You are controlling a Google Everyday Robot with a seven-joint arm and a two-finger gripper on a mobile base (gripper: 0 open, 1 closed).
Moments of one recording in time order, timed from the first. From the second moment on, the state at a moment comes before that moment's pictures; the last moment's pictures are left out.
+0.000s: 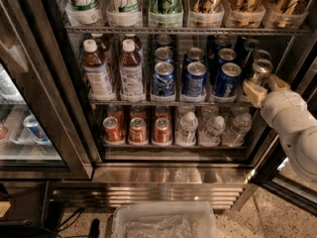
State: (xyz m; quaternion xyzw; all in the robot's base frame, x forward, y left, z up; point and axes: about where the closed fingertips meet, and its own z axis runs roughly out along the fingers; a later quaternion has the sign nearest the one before) arm 0.627 -0.314 0.856 -0.10 0.71 -0.07 0.70
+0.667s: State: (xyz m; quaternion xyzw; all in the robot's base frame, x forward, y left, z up) arm 0.612 -0.303 0.902 -0.11 0.65 -0.11 0.75
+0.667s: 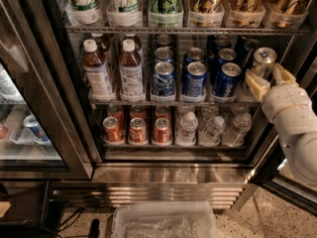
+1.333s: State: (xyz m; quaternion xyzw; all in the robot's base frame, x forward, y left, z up) arm 0.611 -0.303 0.915 -0.13 0.64 -0.14 0.75
